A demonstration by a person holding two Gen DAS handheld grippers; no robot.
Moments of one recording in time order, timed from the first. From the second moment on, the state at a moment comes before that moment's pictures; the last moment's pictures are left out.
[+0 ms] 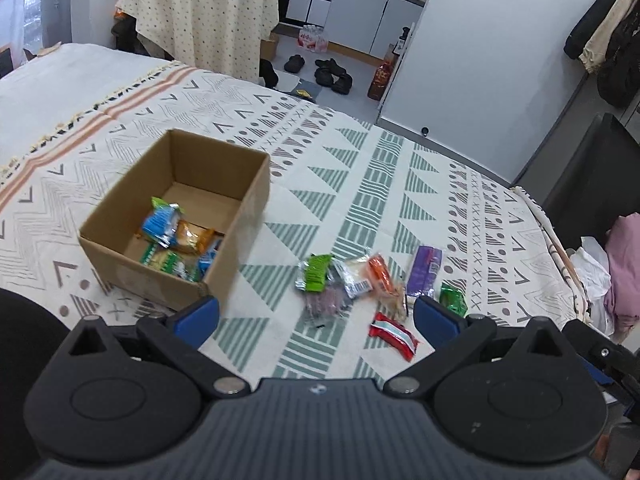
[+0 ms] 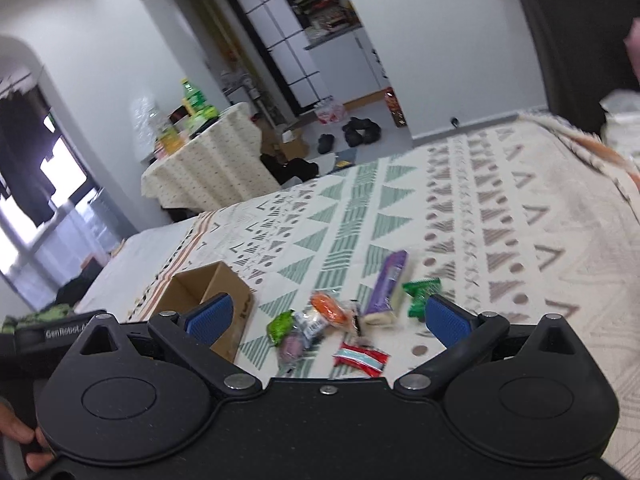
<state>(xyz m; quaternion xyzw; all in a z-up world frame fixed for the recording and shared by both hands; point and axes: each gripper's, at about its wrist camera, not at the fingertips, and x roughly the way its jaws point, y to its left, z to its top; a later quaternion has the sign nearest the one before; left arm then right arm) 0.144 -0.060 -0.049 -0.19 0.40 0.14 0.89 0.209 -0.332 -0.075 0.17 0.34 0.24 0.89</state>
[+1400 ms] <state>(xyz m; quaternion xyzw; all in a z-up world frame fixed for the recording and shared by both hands) 0.251 -0.052 -0.196 -0.24 0.49 0.16 0.82 0.273 -0.239 -0.187 0.02 0.47 0.29 0.84</state>
